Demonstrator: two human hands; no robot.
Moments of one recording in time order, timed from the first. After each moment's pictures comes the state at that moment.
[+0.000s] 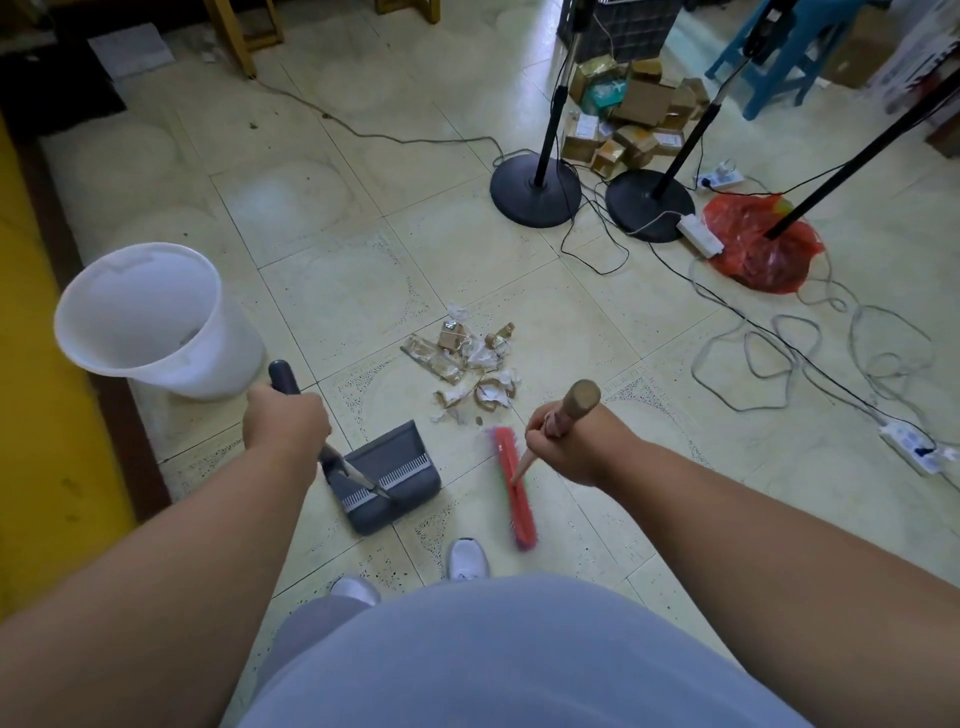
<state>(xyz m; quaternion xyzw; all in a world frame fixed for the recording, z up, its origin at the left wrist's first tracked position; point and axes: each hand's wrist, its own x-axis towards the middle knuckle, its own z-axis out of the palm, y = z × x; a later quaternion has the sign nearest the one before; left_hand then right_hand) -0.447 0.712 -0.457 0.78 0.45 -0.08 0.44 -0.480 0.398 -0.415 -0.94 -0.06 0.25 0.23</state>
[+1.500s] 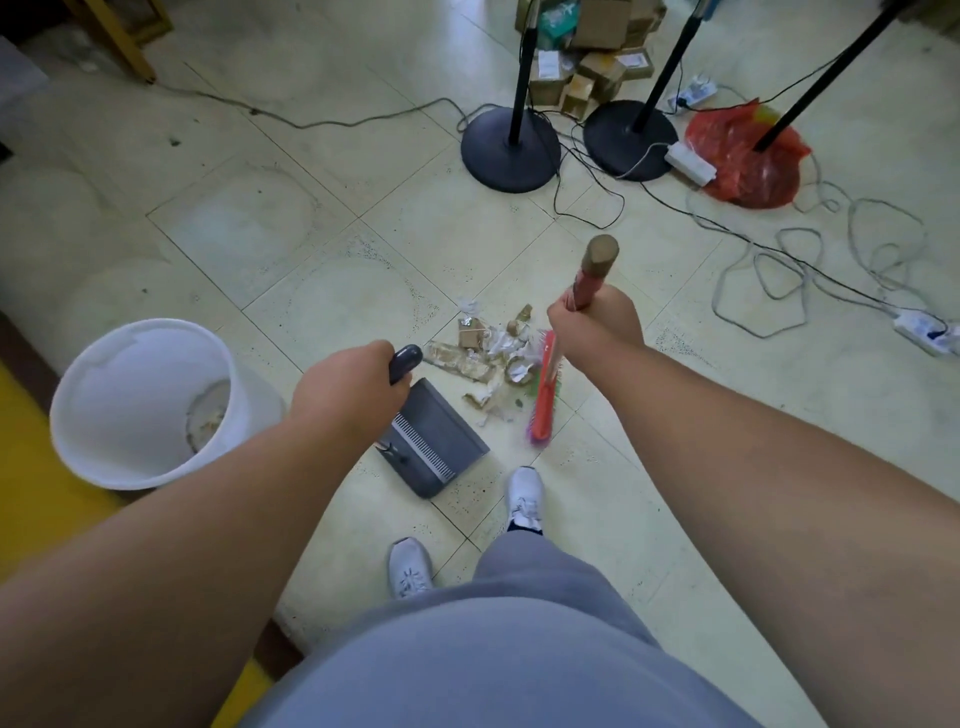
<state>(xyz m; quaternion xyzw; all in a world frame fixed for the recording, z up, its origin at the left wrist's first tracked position) -0.263 0.803 -0.425 0.98 -0.12 -0.17 0.06 -0.285 0.551 -0.419 -0.84 0.34 0.05 0.43</state>
